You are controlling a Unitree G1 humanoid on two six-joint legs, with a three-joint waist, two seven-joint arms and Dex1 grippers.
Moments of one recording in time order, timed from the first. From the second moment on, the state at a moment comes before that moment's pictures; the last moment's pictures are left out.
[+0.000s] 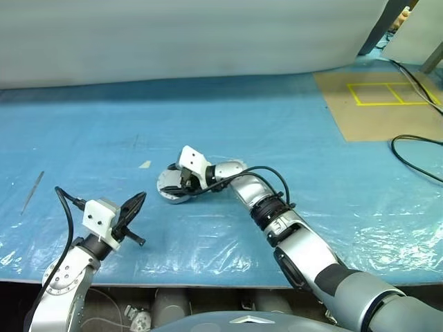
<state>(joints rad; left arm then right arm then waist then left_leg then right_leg) 0.34 0.40 0.19 -0.32 -0.31 -0.04 -0.56 -0.83 0.07 0.37 0.77 -0.08 0.02 0.89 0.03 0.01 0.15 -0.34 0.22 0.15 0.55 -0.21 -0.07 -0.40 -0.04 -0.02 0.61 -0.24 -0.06</state>
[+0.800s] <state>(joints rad) 0.32 0.43 0.23 -0.28 -0.31 -0.04 -0.57 -0.85 0.10 0.41 0.82 -0.12 -0.07 0.88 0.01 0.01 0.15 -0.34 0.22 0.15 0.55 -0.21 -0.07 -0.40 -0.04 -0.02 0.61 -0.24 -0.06</state>
